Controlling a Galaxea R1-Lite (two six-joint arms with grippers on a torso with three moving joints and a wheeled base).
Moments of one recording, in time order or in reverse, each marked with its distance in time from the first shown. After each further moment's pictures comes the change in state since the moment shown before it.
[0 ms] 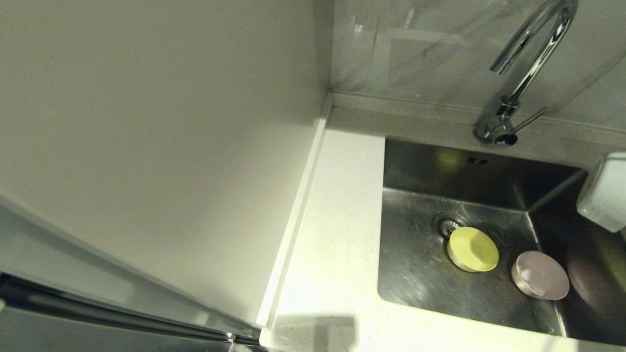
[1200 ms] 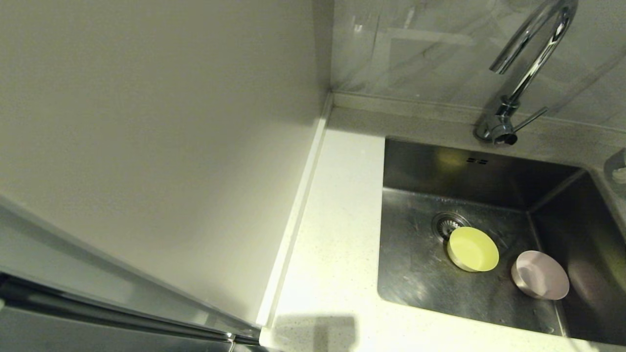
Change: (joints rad) left arm 0.000 0.000 0.000 0.000 0.000 0.000; right arm 0.097 0.354 -0.268 -0.067 -0.668 -1.419
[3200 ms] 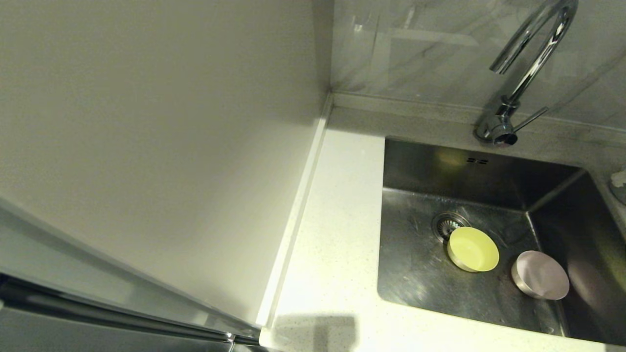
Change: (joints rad) left arm 0.000 0.000 0.000 0.000 0.000 0.000; right arm -0.024 0.158 -0.174 -0.010 -0.215 0.072
